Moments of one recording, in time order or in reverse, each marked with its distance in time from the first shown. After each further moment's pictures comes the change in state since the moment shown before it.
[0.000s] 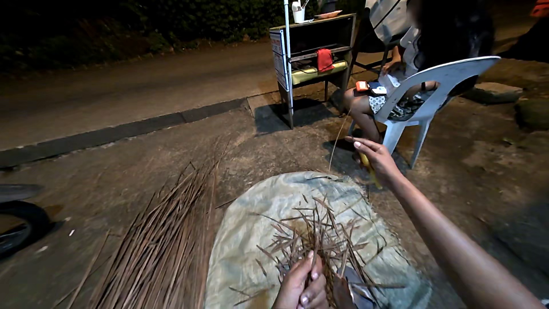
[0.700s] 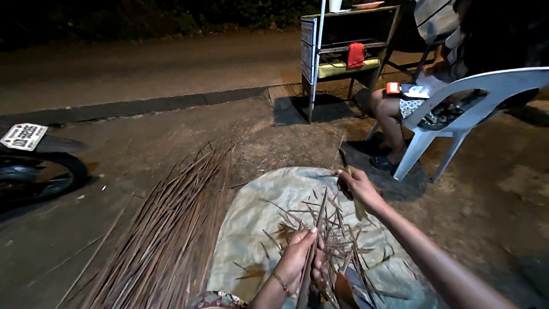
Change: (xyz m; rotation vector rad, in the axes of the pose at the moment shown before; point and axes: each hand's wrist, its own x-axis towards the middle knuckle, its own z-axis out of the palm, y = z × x) left_hand 0.005 0.026 -0.003 0.426 0.433 -0.019; right_hand -0.045 0.014 0.093 -0.293 -0.272 0.188
